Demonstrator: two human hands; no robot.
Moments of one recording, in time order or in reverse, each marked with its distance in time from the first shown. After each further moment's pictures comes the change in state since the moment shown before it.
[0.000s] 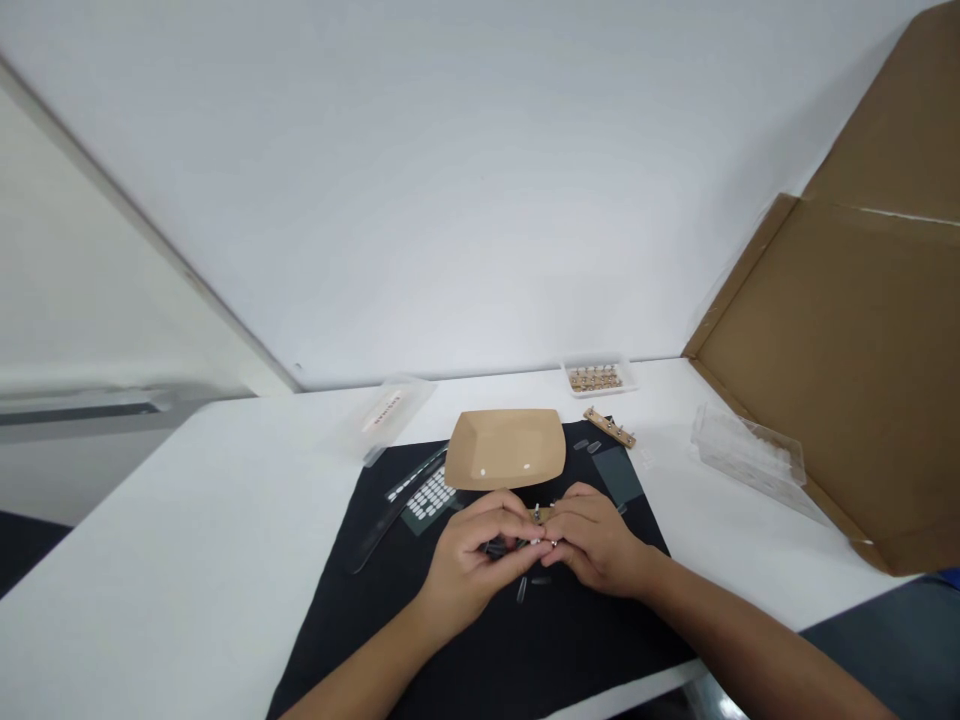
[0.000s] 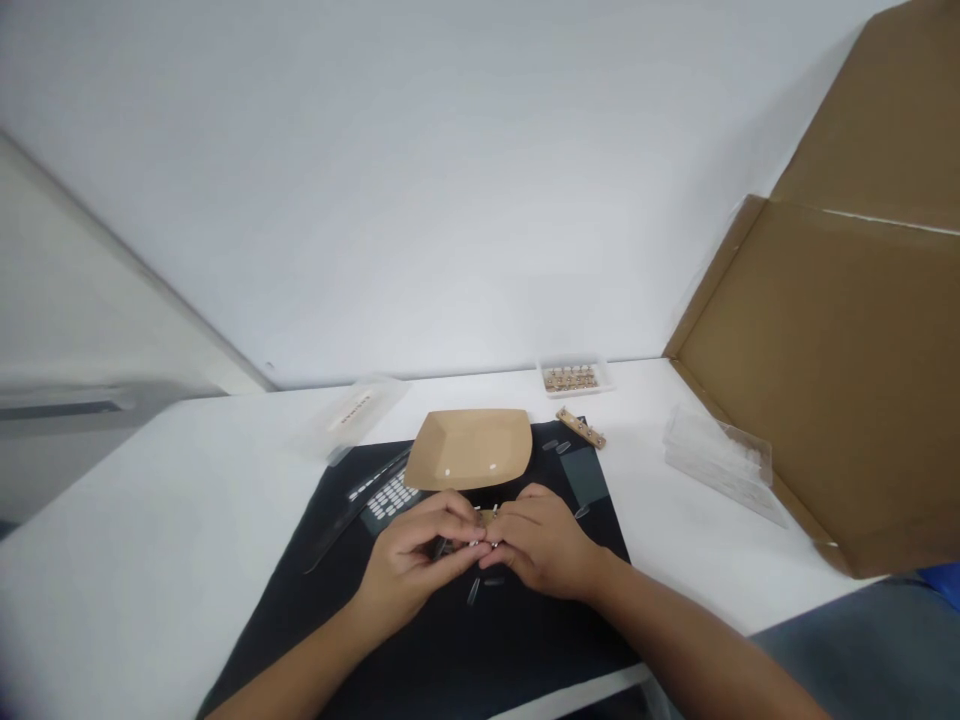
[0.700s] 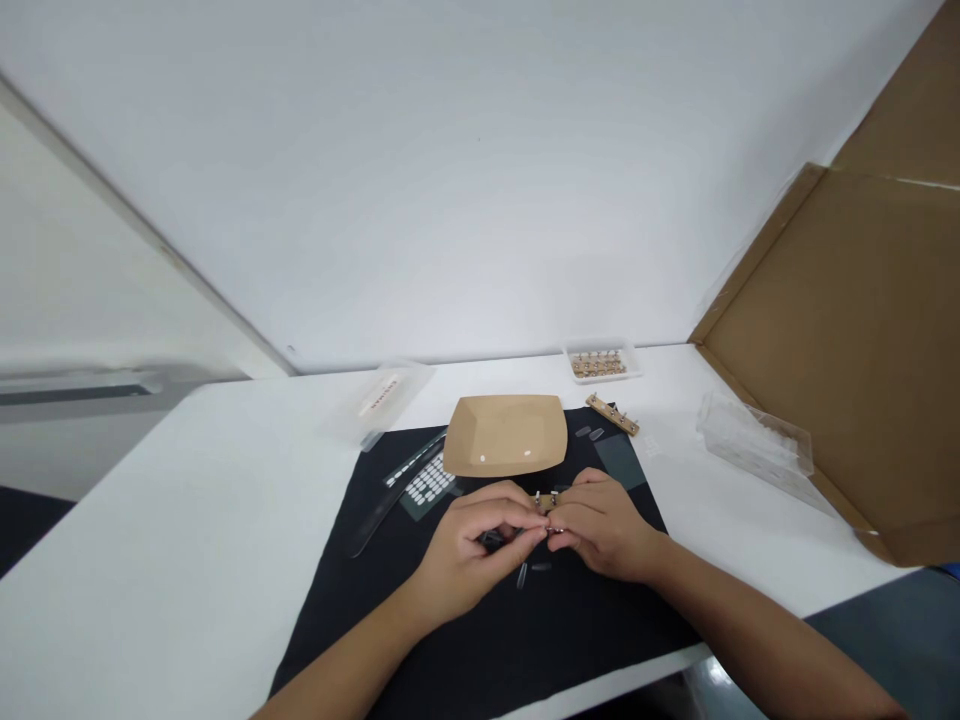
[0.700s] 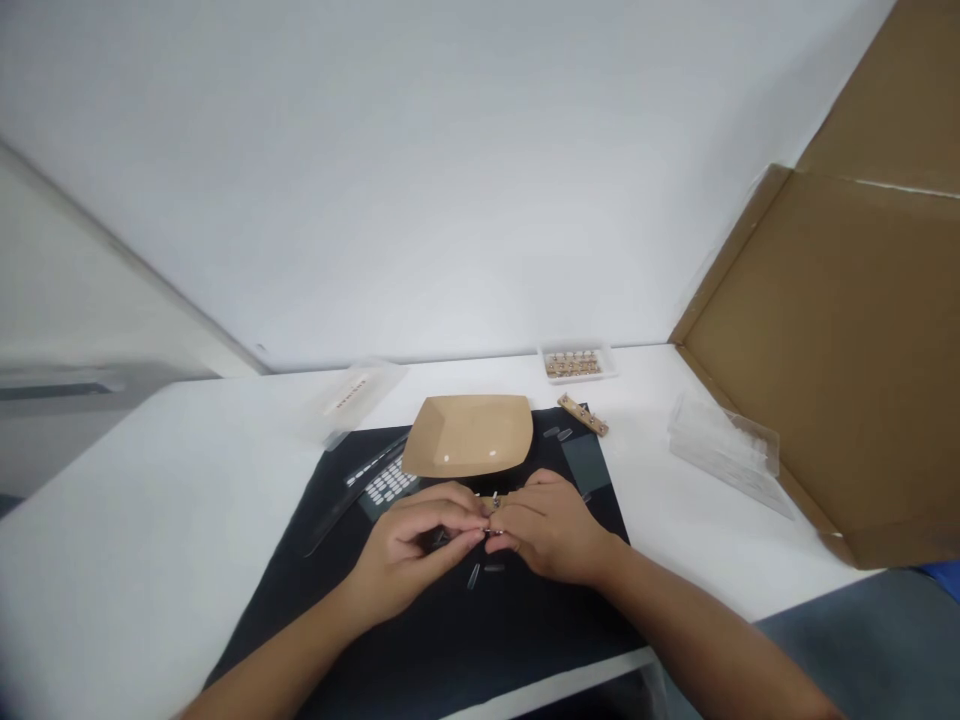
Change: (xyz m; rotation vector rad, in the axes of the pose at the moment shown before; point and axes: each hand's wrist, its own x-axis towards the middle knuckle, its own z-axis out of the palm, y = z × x) left_hand 0.005 0.006 -0.005 -0.037 -0.100 -0.058; right_hand -0.002 0.002 -0.009 -0.097 -0.053 0.000
